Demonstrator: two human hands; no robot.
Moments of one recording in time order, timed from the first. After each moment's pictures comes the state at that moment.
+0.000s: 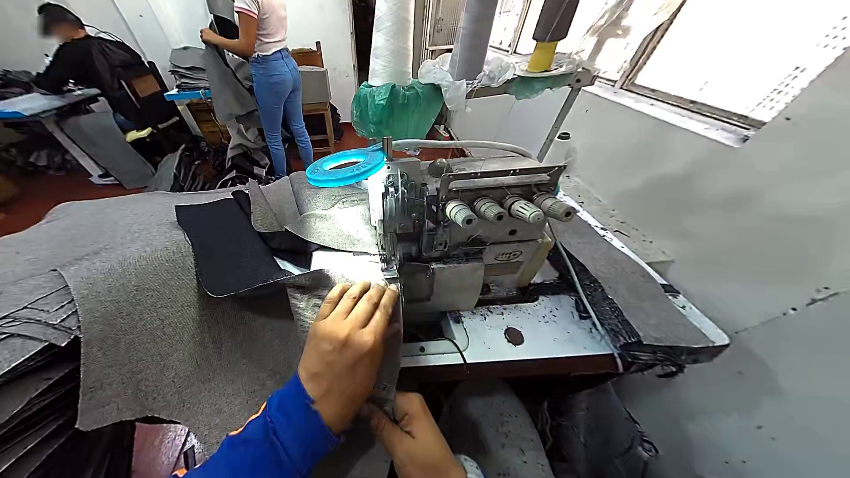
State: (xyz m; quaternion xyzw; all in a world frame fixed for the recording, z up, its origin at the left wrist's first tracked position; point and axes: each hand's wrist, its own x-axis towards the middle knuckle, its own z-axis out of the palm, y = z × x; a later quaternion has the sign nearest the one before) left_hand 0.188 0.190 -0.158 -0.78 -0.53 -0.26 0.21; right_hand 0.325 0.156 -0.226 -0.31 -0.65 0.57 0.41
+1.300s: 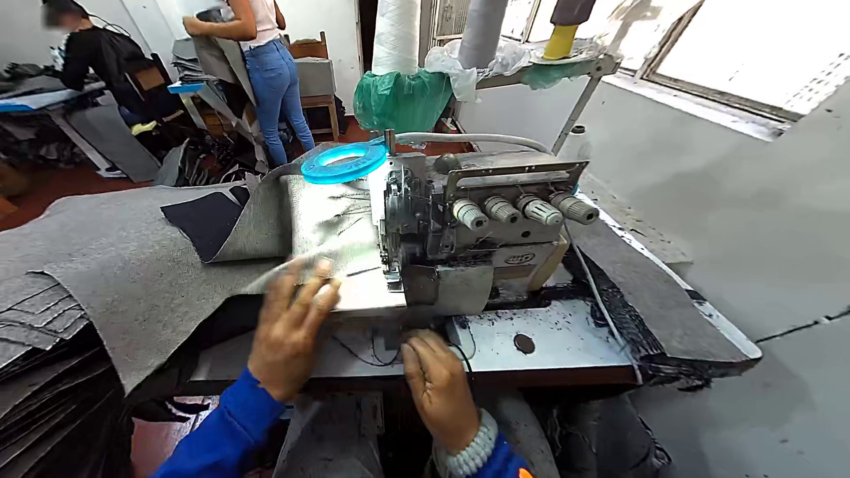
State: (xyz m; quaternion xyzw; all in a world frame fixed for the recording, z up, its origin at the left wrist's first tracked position) left_hand 0.107 0.198 -0.214 -0.73 -0.54 -0.33 0.28; right_hand 0.330 0.227 -0.243 -0.33 -0.79 0.10 0.50
